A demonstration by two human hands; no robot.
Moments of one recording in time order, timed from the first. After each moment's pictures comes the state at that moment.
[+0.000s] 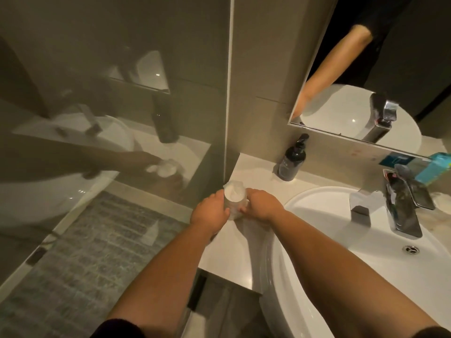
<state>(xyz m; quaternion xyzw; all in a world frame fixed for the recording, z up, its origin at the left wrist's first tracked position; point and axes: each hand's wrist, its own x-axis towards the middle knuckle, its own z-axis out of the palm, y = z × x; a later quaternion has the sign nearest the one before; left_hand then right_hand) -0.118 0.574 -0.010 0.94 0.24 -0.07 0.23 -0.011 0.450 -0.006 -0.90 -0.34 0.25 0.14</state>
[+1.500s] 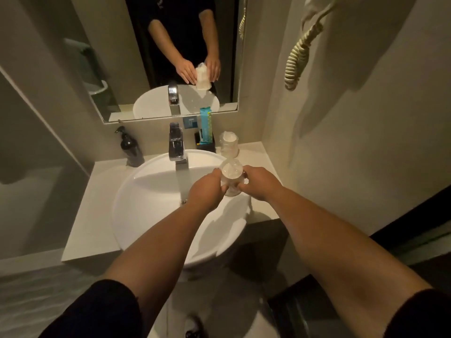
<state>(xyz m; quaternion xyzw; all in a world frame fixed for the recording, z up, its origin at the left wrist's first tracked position) -0.121 0.151 0.095 0.97 -0.06 0.05 0.24 -0.109 -0.015 0.127 -0.96 -0.10 0.08 0.24</state>
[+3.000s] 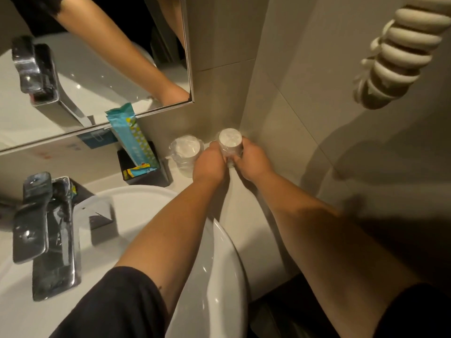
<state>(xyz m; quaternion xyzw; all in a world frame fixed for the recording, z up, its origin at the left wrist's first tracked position) 0.189 0.038 -0.026 0.95 -0.05 -0.07 0.30 0.176 -0.081 -0.023 -0.94 0.12 0.04 0.33</state>
